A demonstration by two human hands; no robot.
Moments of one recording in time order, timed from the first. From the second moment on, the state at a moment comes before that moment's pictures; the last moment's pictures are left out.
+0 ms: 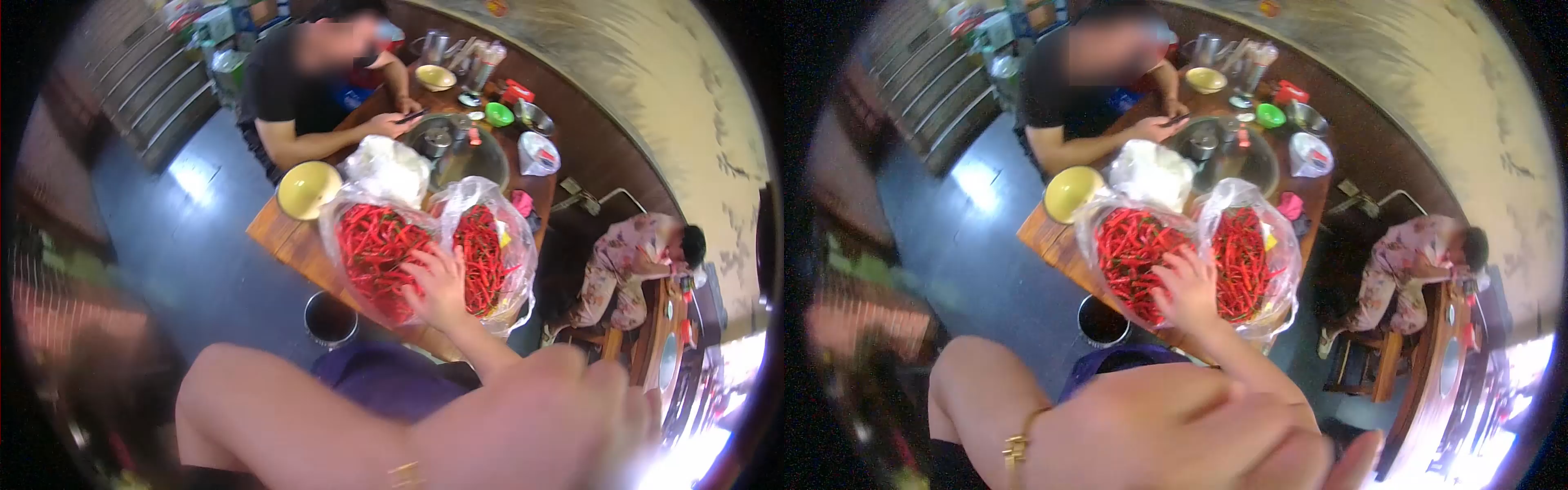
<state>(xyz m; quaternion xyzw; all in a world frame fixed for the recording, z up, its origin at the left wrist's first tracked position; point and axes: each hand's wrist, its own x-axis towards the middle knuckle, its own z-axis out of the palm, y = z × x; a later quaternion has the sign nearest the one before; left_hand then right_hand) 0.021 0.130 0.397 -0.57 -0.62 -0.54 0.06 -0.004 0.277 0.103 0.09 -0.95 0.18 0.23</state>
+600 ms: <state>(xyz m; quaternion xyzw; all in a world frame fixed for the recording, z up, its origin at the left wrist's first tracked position) -0.001 0.072 0.358 -0.51 -0.78 -0.36 0.09 0.007 0.325 0.085 -0.01 -0.93 0.23 0.27</state>
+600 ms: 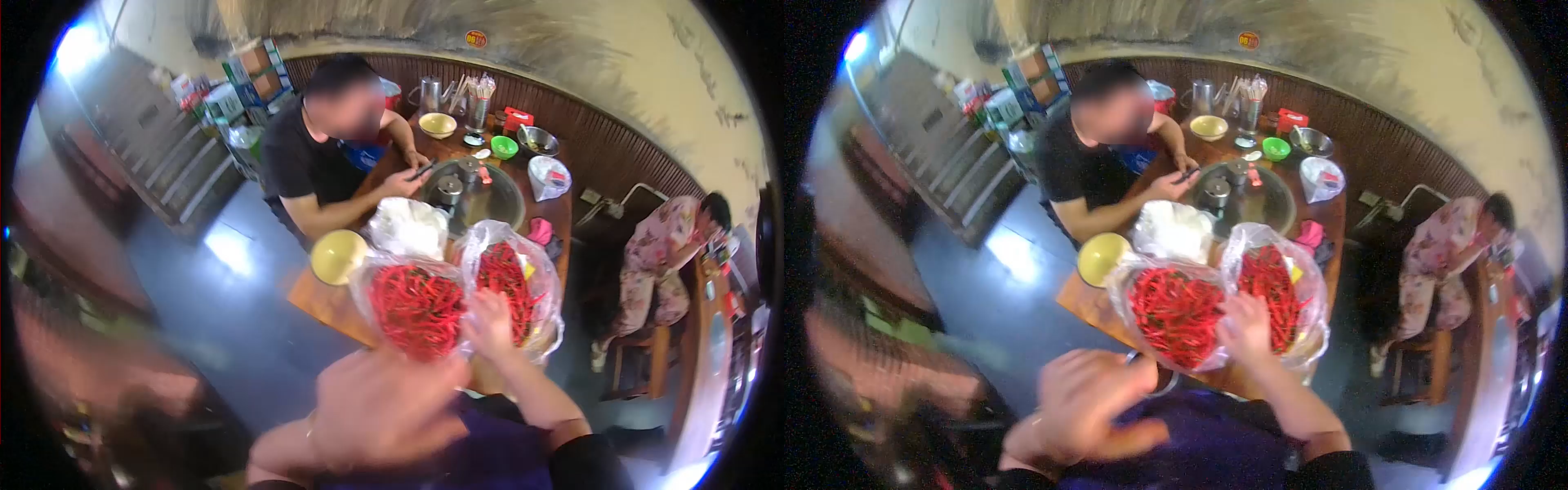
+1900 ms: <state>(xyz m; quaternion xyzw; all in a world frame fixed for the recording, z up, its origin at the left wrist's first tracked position) 0.039 0.020 0.128 -0.12 -0.79 -0.58 -0.17 -0.010 0.417 0.036 -0.32 -0.94 0.10 -0.07</state>
